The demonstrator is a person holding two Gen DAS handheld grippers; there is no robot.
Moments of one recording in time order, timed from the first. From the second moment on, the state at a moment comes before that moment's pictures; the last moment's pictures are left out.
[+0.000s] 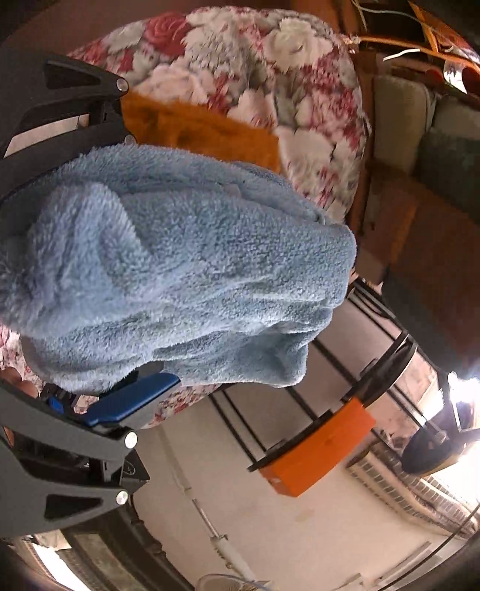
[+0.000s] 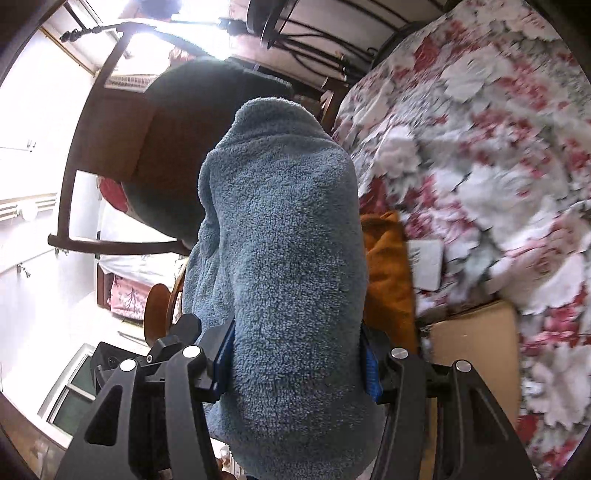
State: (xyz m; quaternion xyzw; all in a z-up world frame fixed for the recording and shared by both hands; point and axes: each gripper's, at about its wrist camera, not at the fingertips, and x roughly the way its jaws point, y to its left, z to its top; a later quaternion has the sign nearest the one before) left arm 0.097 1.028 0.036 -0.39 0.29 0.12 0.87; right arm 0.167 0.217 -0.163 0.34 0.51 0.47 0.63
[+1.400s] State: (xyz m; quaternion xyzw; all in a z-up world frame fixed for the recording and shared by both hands) left arm 0.093 1.069 -0.003 -0.32 0.40 0.28 0.81; right arm 0.133 0.255 -0.152 0.15 0.49 0.44 0.73
